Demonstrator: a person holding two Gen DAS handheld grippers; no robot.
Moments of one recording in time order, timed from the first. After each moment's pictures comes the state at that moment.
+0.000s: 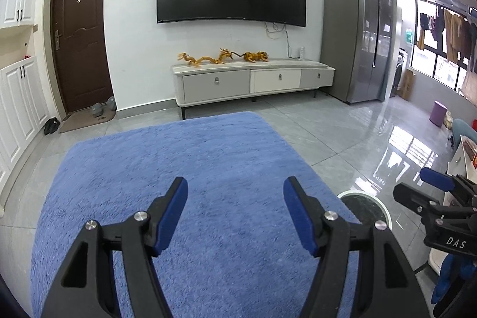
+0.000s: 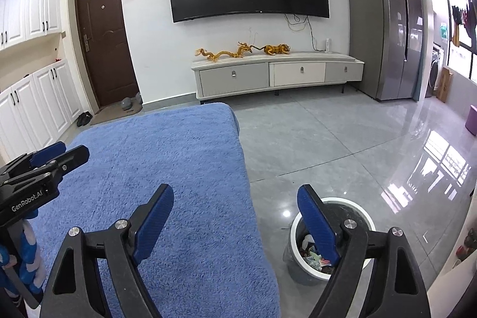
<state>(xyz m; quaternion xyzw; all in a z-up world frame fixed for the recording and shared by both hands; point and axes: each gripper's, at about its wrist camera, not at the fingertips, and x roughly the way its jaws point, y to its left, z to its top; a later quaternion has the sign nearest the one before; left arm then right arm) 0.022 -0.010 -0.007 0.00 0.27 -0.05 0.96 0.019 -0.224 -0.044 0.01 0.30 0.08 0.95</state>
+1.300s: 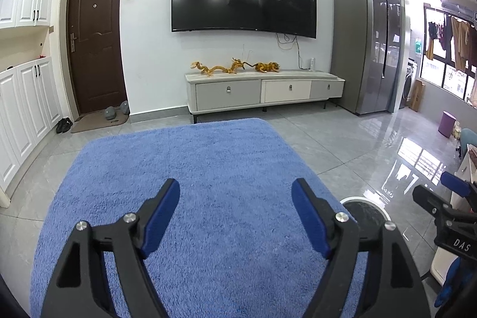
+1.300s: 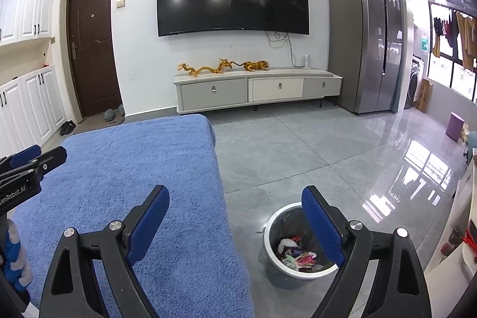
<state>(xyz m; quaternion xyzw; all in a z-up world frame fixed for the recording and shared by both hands) -0.013 -0.022 -0.003 0.00 0.25 -0.01 0.97 -0.026 -0.235 -0.045 -0.01 0.25 0.02 0.97</state>
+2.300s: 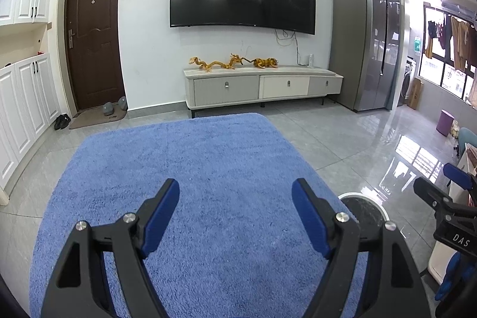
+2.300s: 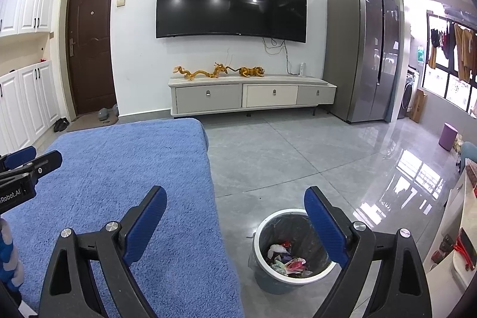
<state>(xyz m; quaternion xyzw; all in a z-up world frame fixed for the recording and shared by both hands) -0.013 -0.022 -0.005 -0.01 0.26 -0.02 0.97 -0.032 -0.231 -0.041 -0.03 0.24 0.01 0.97</state>
